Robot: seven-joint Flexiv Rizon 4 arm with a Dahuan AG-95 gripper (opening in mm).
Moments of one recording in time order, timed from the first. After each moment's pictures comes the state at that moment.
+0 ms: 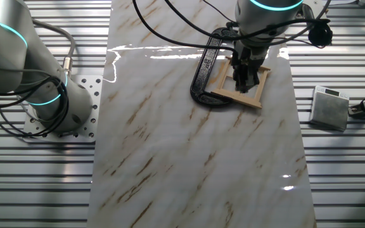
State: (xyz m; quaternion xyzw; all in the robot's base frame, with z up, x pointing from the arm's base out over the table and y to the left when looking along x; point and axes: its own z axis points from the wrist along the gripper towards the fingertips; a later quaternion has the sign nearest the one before) arm 0.500 0.000 0.170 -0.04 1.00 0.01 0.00
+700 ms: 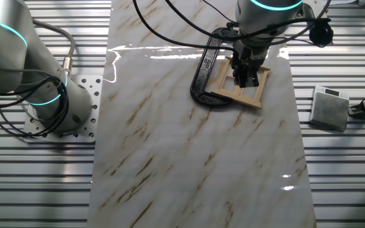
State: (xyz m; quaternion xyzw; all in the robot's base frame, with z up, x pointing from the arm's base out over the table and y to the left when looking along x) arm 0.500 0.000 0.170 -0.05 1.00 0.01 0.00
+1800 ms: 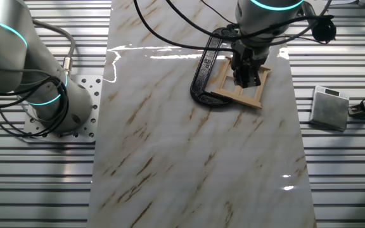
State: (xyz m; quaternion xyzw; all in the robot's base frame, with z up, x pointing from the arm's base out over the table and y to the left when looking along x) arm 0.500 0.000 0.170 -0.09 1.00 0.01 0.00
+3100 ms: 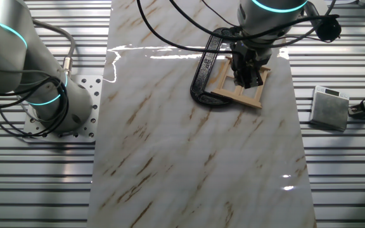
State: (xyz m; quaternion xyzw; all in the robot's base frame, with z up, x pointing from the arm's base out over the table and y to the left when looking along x) arm 0.500 0.000 0.170 -0.12 0.99 0.01 0.00
